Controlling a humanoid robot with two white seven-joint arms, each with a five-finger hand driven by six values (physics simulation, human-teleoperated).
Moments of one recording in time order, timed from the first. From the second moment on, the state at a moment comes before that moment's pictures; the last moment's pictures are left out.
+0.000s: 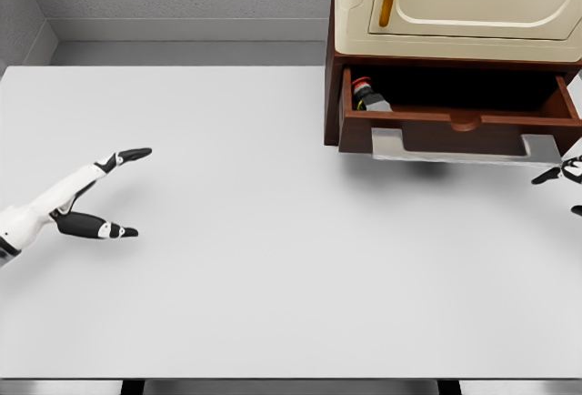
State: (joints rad) left arm -0.07 0.65 -0.13 -1.37 0.20 -0.61 -0.58; right arm 0.21 -1.20 0.03 -1.54 0.27 -0.61 0.09
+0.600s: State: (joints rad) left arm -0.07 0.65 -0.12 -1.37 0.20 -0.61 -0.58; right arm 0.10 -1.16 0.14 -1.50 0.27 -0.61 0.09
